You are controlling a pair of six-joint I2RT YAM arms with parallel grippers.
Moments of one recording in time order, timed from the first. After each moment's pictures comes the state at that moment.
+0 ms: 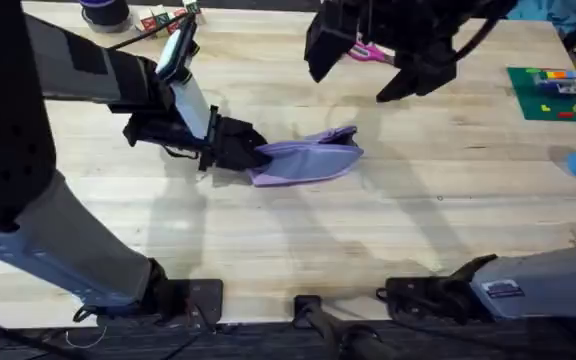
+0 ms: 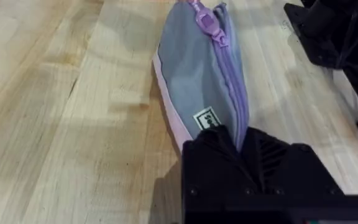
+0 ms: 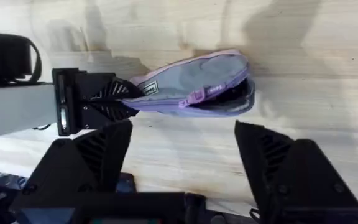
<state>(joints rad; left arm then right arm) 0.03 1.86 0.92 -0.92 1.25 1.62 0.49 1.62 1.77 -1.39 -0.10 0.65</state>
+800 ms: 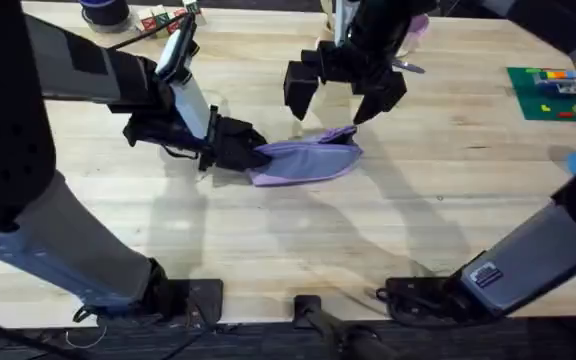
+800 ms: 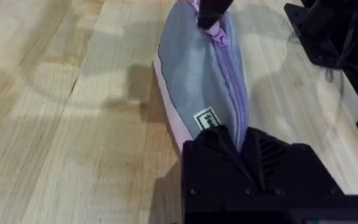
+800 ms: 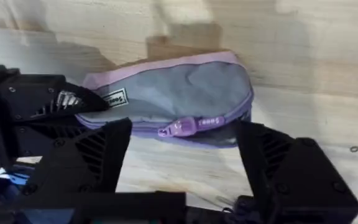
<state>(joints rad) 0.03 1.86 0.92 -0.92 1.25 1.62 0.52 1.88 1.77 -1.39 -0.10 0.52</state>
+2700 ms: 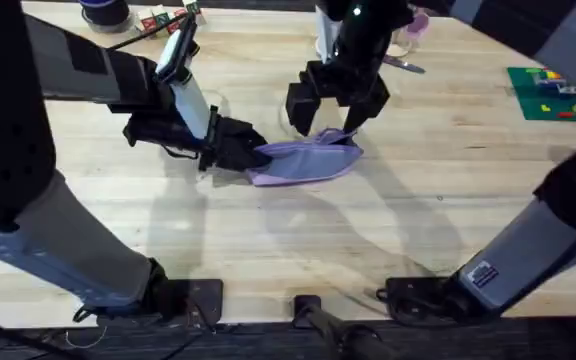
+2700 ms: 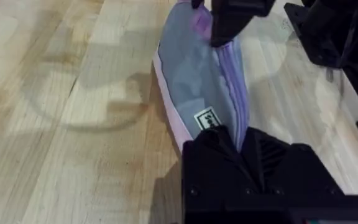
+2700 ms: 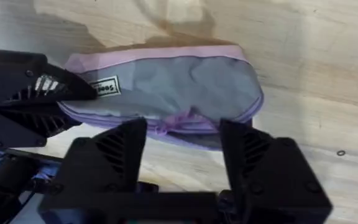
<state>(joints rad) 0.03 1.86 0.92 -0.92 1.25 1.62 0.55 1.92 1.76 -1.41 -0.10 0.41</state>
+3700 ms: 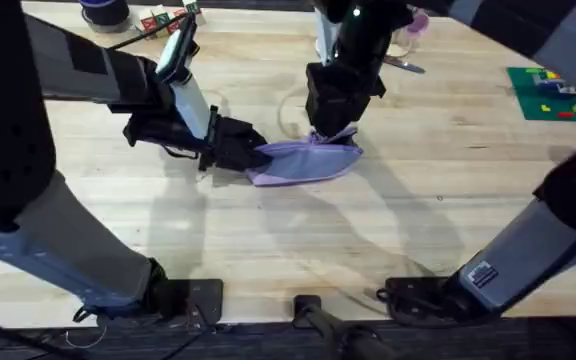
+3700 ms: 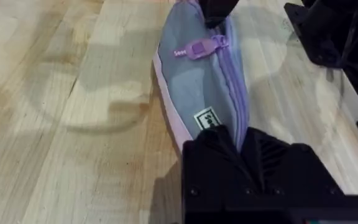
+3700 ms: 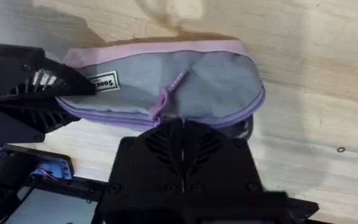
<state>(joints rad) 0.03 1.86 0.92 -0.92 1.25 1.62 0.56 1.92 1.76 -1.43 -0.11 0.40</state>
